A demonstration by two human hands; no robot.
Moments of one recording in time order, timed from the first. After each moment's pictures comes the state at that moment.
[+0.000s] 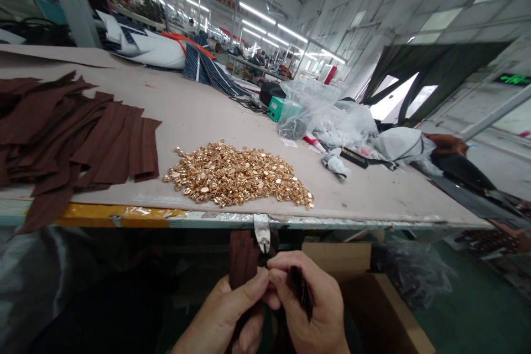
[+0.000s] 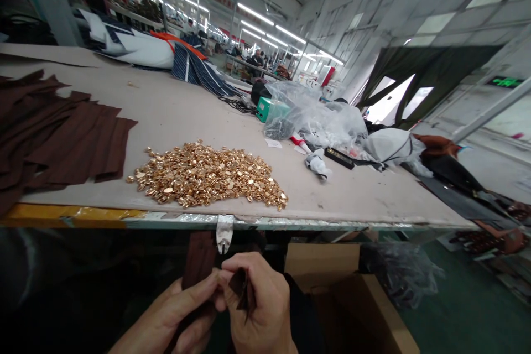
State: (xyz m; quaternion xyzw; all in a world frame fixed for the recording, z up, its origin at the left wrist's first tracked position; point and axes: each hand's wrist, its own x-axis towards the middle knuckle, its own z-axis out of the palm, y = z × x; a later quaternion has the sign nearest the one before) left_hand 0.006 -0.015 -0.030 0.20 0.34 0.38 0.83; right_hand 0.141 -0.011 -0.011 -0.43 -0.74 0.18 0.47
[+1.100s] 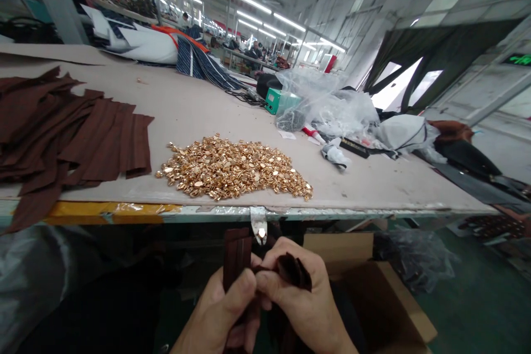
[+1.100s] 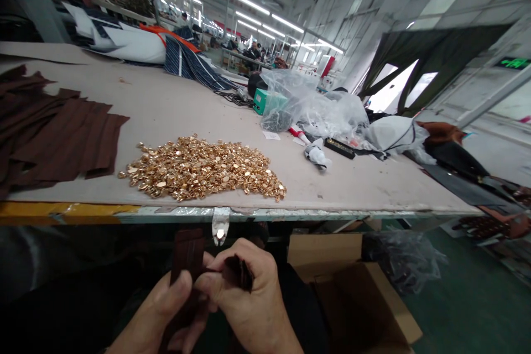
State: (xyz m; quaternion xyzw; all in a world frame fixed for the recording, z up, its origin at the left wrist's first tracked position) left_hand 0.001 -0.019 -0.020 0.28 0.39 0.44 0.76; right_hand 0.130 -0.009 0.002 -0.48 -0.55 0.50 0.47
